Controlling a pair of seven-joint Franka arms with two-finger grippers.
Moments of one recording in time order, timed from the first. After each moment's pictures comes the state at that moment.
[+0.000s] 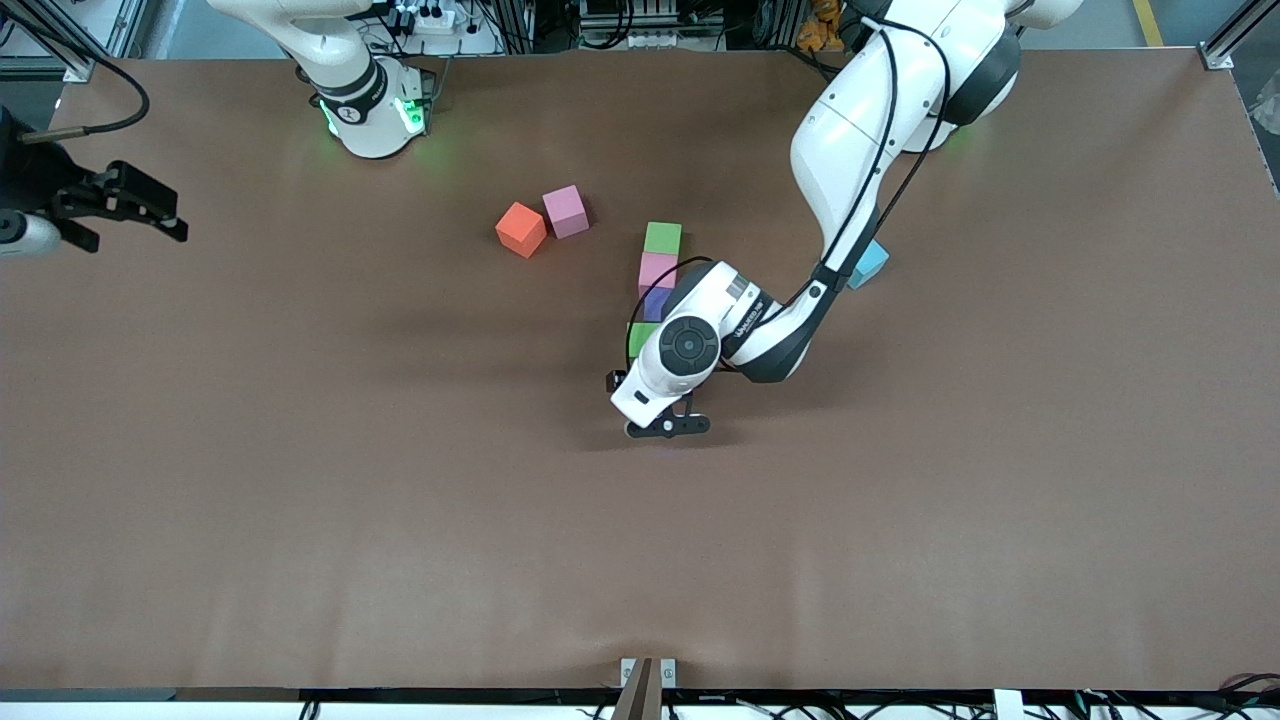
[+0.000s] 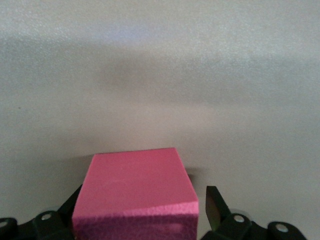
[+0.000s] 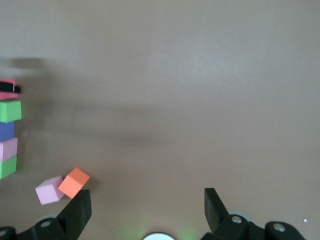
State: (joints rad) left arm -0.59 0.99 -0.19 -1.23 -0.07 2.18 -0.74; right arm 0.02 -0.03 0.00 -1.55 0.04 1.41 -0.07
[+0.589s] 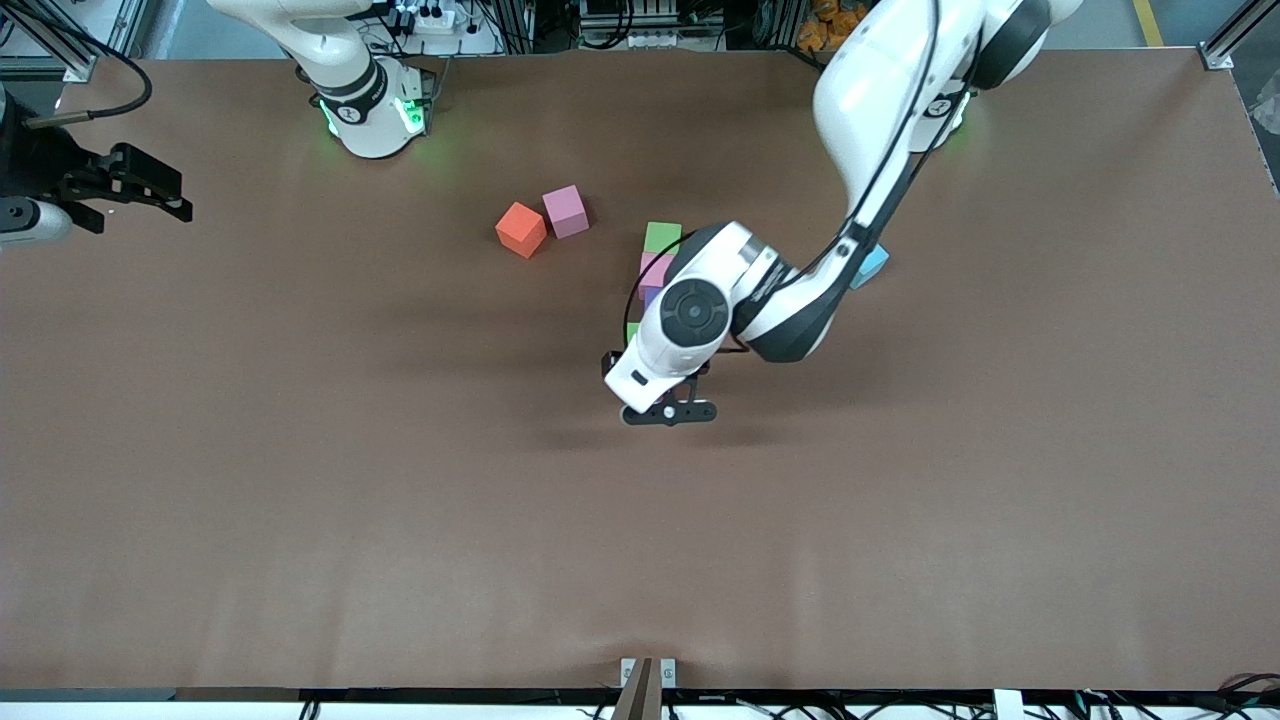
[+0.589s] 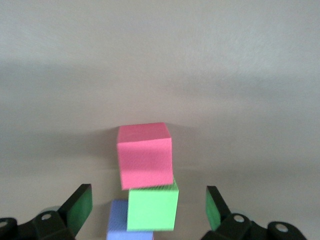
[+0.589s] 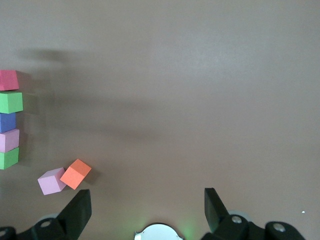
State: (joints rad) left arm -0.56 0.79 -0.18 -1.20 -0.07 1.98 -0.74; right arm 0.03 -0.04 0.00 -1.53 0.04 1.39 -0.07
